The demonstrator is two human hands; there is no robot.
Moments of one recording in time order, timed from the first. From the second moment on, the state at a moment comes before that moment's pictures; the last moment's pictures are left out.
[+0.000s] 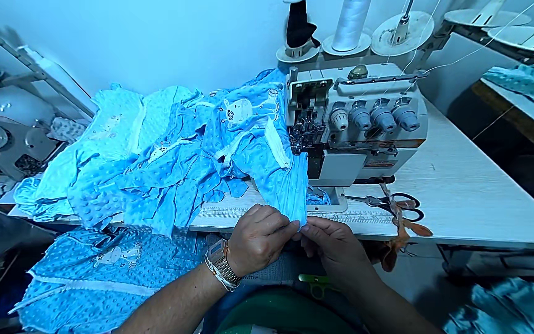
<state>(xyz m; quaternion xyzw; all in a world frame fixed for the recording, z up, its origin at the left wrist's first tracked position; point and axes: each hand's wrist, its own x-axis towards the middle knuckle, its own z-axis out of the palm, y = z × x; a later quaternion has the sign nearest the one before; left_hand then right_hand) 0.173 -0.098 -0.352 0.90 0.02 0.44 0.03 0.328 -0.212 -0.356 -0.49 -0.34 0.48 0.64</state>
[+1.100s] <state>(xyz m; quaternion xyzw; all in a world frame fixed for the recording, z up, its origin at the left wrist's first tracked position) 0.207 -0.024 -0.335 0.92 0.00 0.38 0.01 0.310 -0.185 -0.358 -0.50 -0.33 0.42 0.69</state>
